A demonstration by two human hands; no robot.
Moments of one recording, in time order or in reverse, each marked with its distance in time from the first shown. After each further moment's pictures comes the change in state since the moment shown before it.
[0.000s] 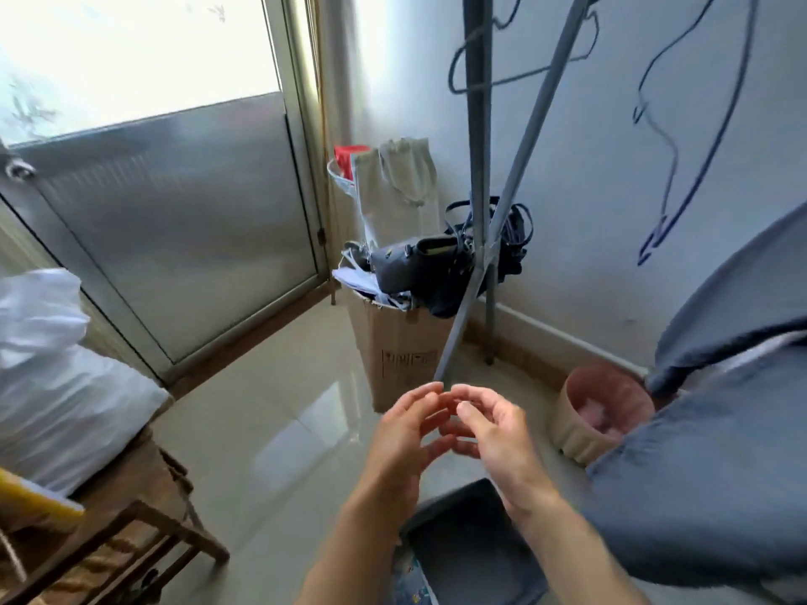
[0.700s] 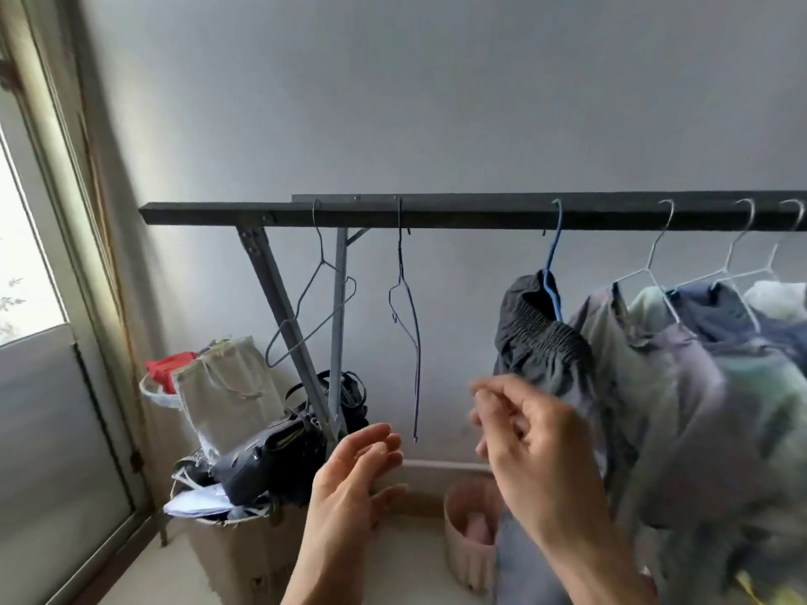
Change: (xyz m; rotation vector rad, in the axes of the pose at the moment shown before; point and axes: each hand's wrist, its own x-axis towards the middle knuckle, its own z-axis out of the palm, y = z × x) left_hand -0.071 0.142 0.101 0.083 -0.429 0.342; right_hand -0.132 -0.203 -0.078 -0.473 0.916 -0.750
